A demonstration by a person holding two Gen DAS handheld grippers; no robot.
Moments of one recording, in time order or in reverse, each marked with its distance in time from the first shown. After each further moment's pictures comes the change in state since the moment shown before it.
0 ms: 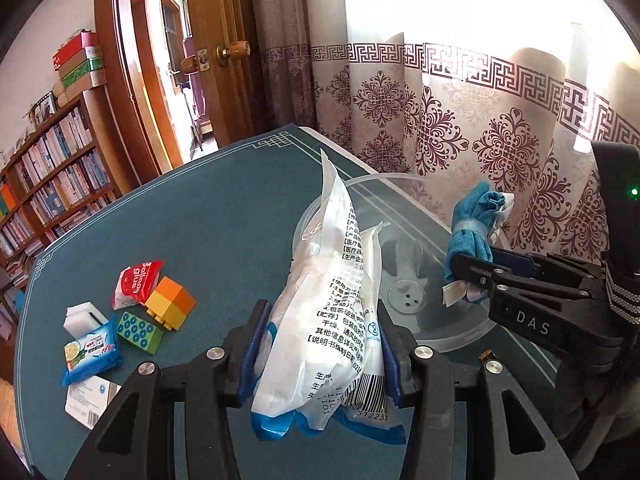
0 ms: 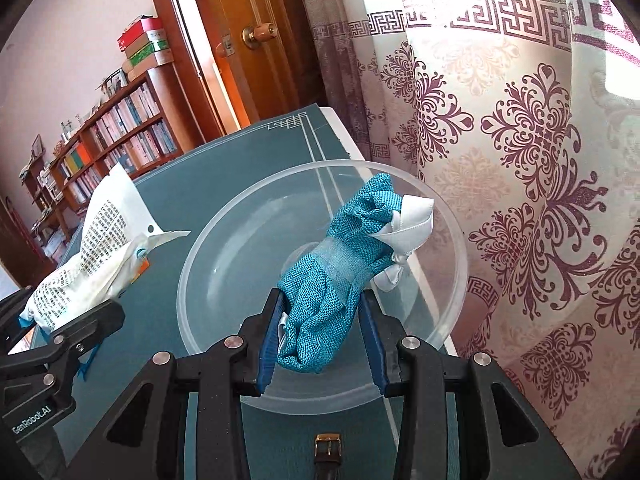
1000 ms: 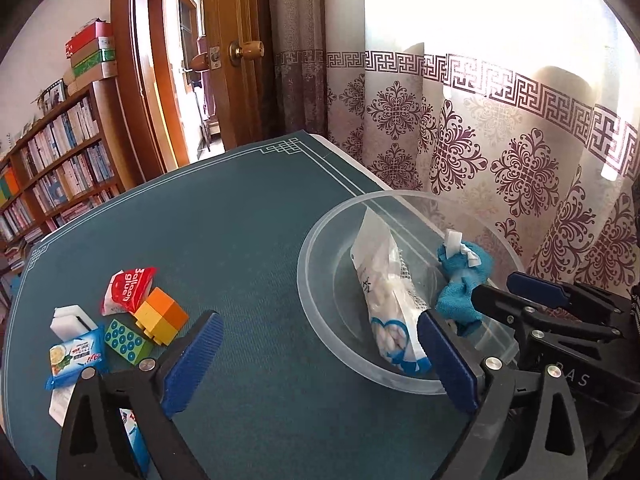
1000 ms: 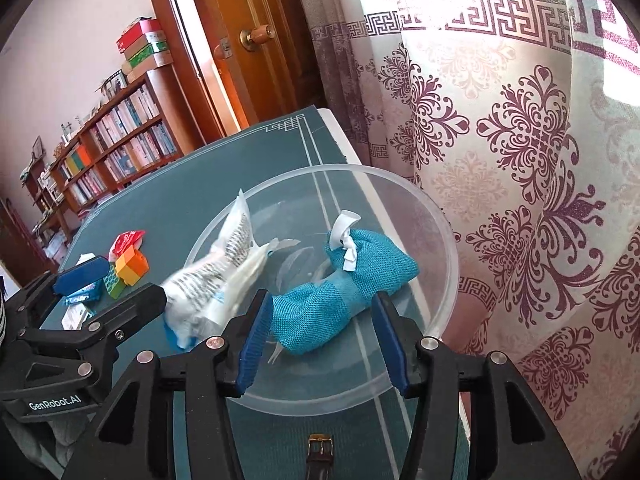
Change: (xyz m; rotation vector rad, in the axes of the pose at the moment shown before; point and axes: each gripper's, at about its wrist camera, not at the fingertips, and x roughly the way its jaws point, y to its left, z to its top) left arm 0.015 0.009 0.005 -0.063 -0.039 0.025; right arm -0.007 0.003 0.004 -0.009 0.000 0.003
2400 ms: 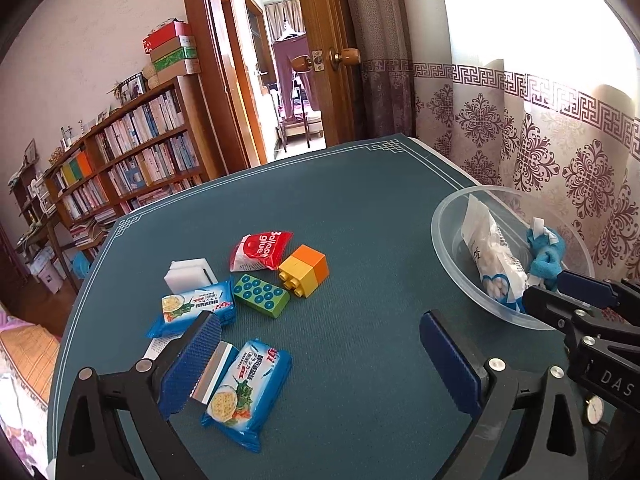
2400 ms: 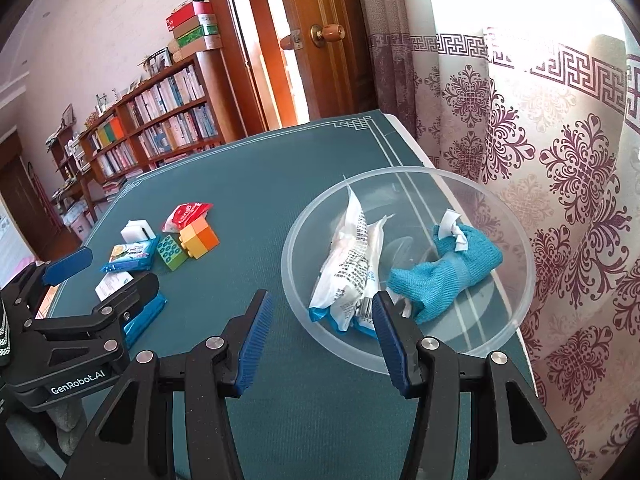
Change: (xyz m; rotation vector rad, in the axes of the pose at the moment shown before) left arm -0.053 0.070 -0.044 -0.082 -0.023 0.255; right arm -0.020 0.084 -0.023 -0.121 -0.001 0.074
